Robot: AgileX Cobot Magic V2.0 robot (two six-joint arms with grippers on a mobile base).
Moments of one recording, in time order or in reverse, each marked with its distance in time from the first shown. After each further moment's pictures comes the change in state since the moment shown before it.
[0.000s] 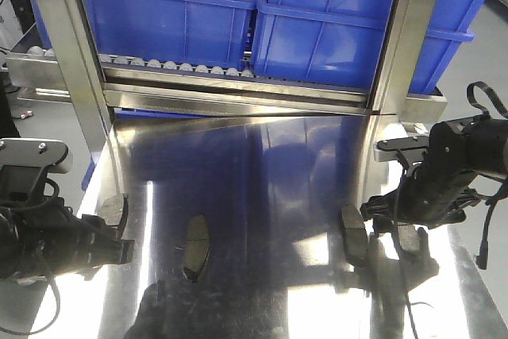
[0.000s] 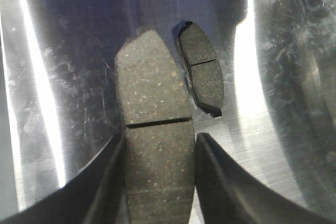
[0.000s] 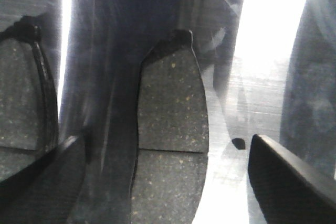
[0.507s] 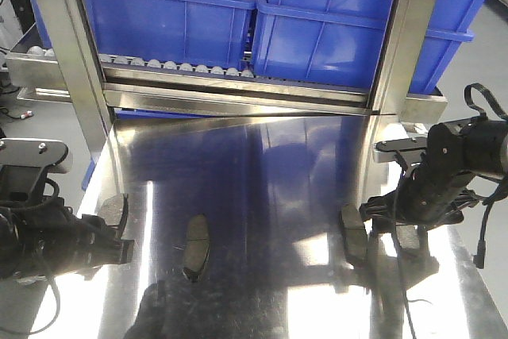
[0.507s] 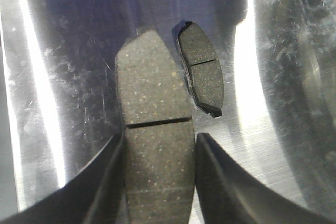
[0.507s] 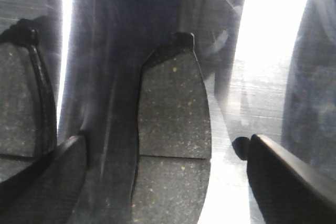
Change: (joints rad) left arm 0.000 0.000 0.000 0.000 0.000 0.000; right arm 0.000 0.012 -0.003 0.002 -0.006 0.004
